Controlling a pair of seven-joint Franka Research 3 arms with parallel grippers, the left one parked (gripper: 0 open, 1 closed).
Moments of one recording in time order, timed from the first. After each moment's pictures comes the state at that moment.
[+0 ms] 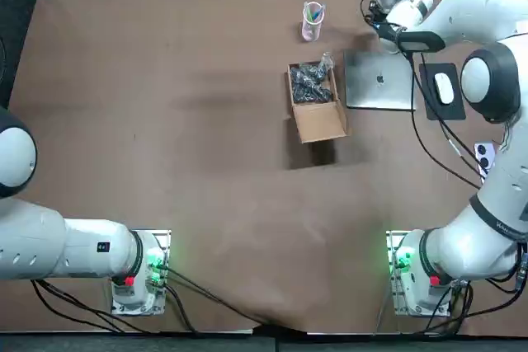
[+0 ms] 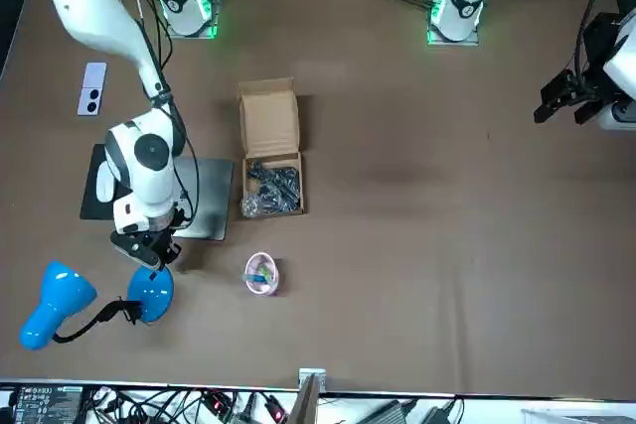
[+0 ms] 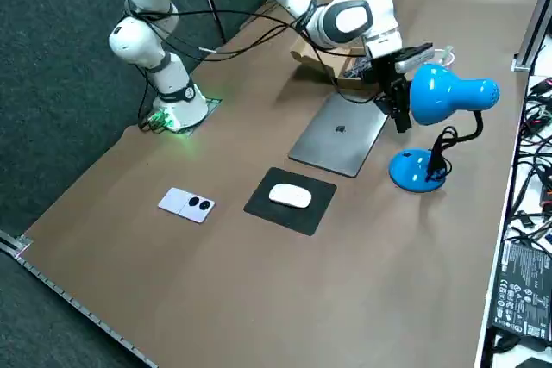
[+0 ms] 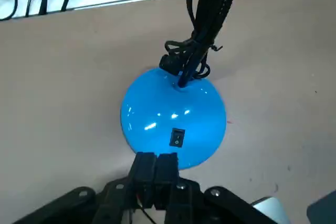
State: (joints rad) arm 0.14 0.60 0.01 -1.75 -0.82 2.59 1.15
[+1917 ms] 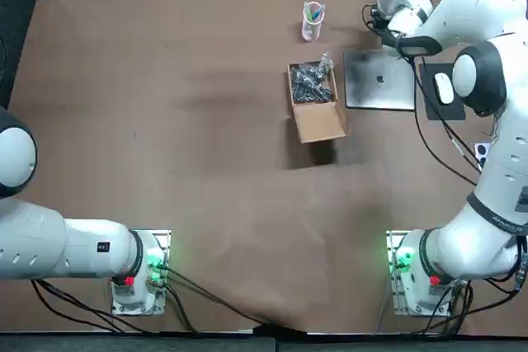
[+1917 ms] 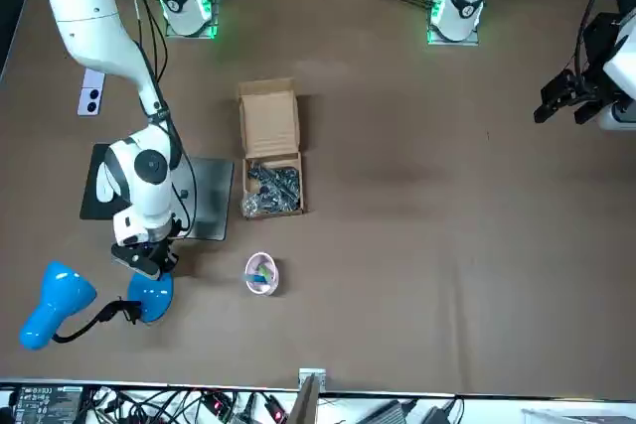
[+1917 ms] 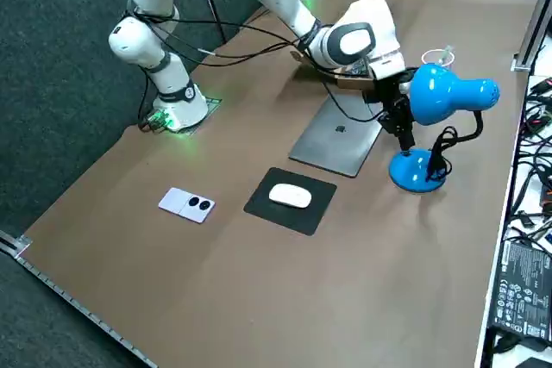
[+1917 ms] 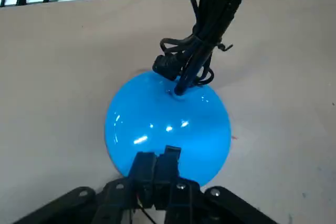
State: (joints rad) arm 0.12 0.70 -0.03 -1.69 -0.87 2.65 1.15
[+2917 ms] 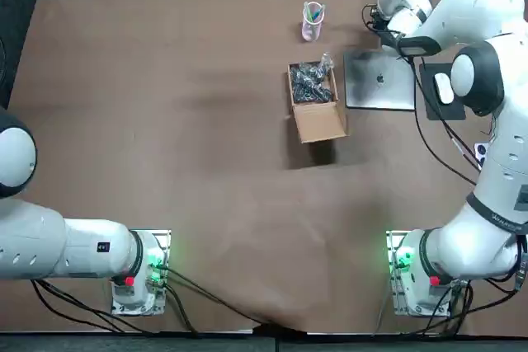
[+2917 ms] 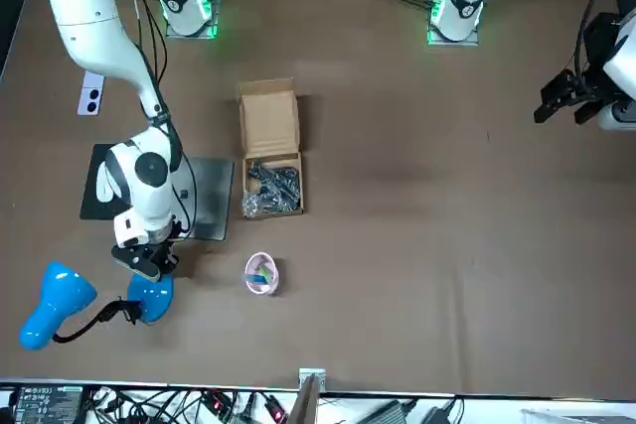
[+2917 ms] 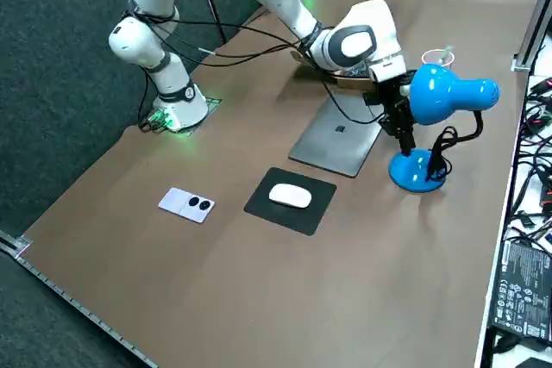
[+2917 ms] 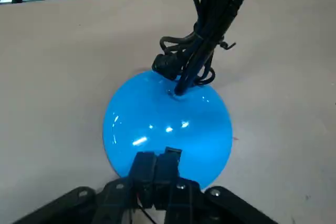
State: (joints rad) arm 0.12 0.71 -0.03 -1.68 -0.87 2.65 1.15
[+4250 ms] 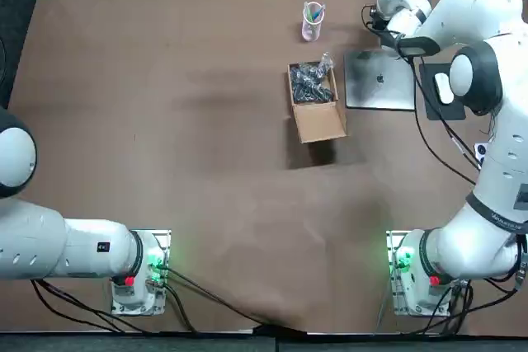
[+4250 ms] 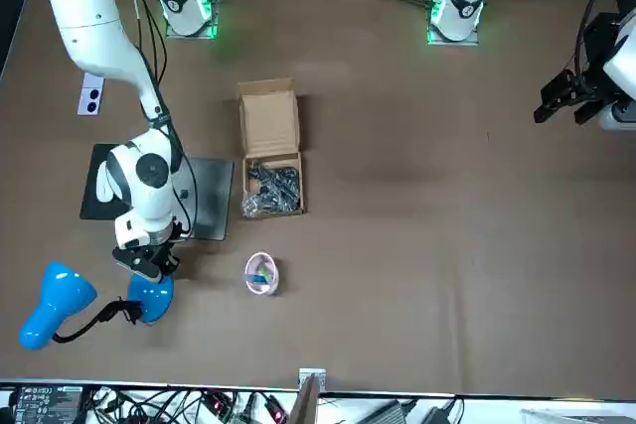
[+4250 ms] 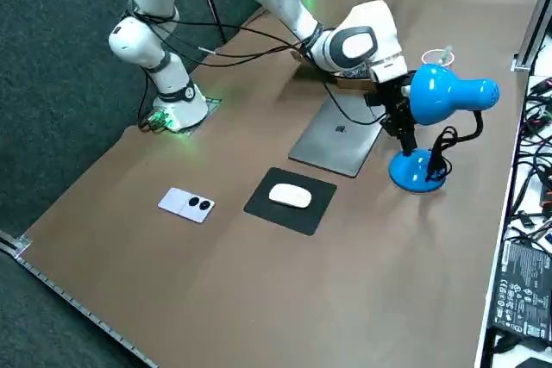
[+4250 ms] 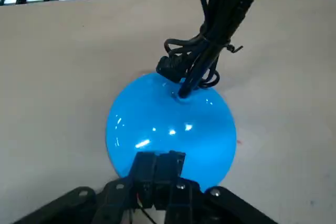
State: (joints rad) arm 0.12 0.73 -0.03 -1.66 -0.88 2.66 1.15
